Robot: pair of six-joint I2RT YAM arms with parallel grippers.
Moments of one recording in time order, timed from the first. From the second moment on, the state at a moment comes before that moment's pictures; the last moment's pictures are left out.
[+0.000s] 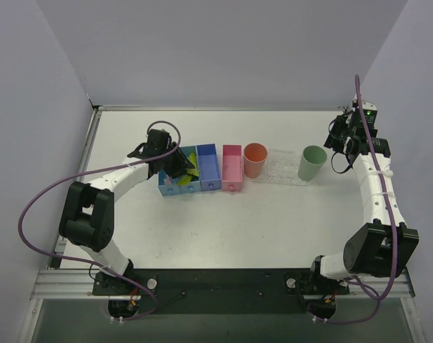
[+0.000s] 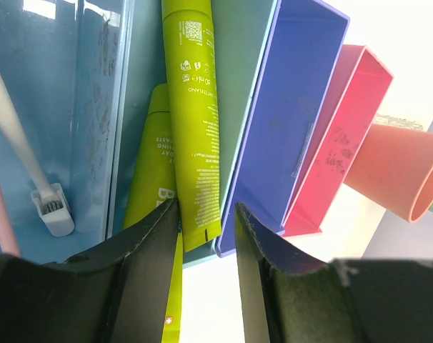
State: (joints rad) left arm -0.34 1.66 1.11 -0.28 0.20 -0.93; right arm -0.16 1.40 1.30 -0.59 0.07 0.18
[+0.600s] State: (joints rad) left arm -0.34 1.70 1.11 -0.28 0.24 -0.93; right arm -0.16 1.40 1.29 -0.59 0.07 0.18
